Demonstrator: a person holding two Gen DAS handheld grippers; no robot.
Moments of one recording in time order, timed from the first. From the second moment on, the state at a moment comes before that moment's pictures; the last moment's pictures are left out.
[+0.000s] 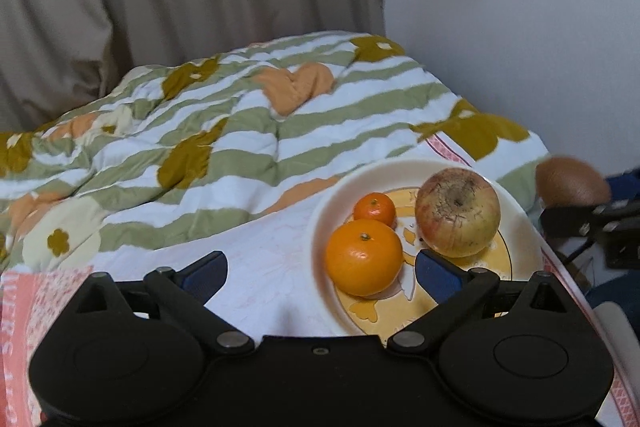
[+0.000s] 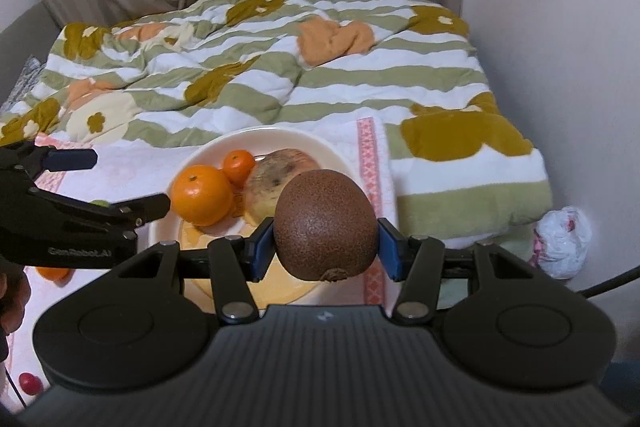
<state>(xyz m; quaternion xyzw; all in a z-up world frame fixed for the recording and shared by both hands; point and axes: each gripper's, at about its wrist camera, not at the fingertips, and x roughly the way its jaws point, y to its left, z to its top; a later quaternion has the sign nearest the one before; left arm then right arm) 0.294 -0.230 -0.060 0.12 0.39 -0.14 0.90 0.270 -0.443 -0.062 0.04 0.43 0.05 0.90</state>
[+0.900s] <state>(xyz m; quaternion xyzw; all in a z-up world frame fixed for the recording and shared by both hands) 0.257 -0.184 -0.053 0.06 0.40 -0.07 0.91 0.303 -0.390 -0.122 -0.01 0.51 0.12 0.85</state>
